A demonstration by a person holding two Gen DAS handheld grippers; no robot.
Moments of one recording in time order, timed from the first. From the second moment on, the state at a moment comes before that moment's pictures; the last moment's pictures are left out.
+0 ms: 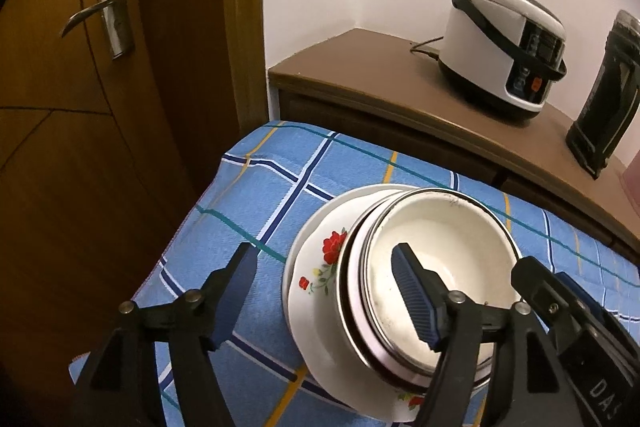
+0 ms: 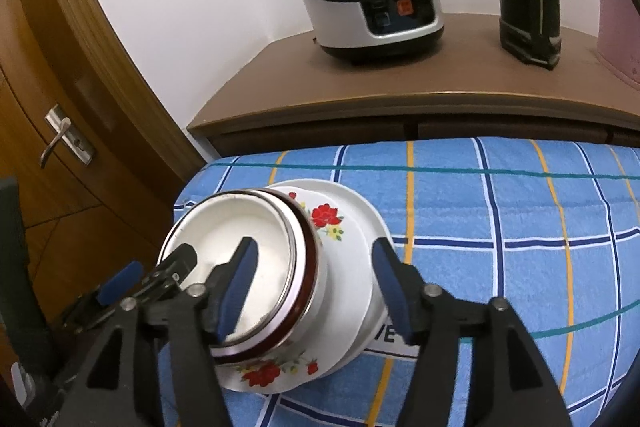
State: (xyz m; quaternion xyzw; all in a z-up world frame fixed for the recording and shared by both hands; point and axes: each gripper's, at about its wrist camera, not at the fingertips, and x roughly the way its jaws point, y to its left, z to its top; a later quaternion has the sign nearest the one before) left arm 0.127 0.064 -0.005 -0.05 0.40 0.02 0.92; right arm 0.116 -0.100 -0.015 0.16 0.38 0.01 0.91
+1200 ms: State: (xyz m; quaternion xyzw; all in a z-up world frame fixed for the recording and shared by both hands) left arm 0.051 0.085 0.021 -0.03 0.31 0.04 0.95; right arm 0.049 -0.081 0.002 0.15 0.31 0.02 0.94
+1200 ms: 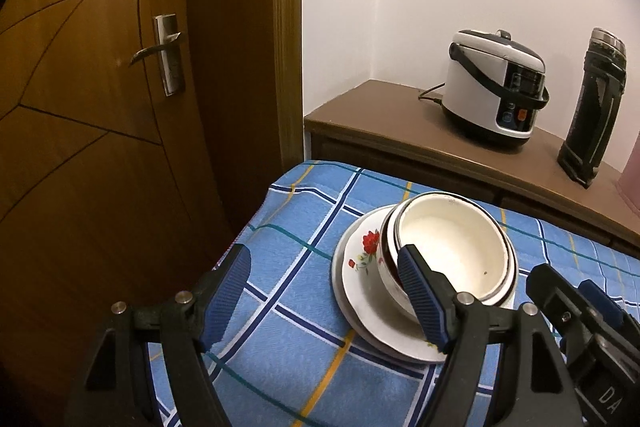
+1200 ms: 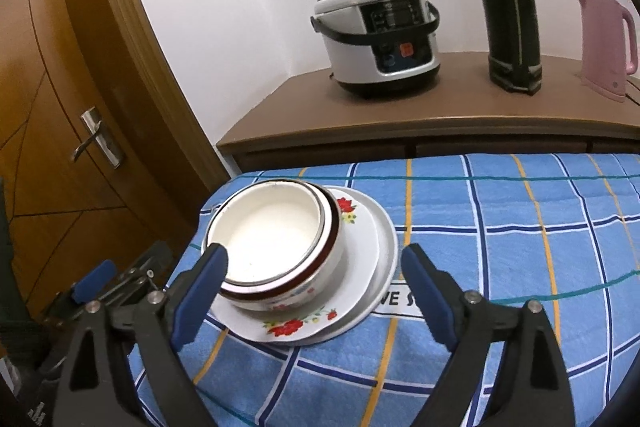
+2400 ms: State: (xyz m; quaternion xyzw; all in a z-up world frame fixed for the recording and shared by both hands) left arm -0.016 0.069 0.039 0.00 0.25 0.02 0.97; right arm -0.043 -0.079 0.037 0.13 0.21 0.00 0.97
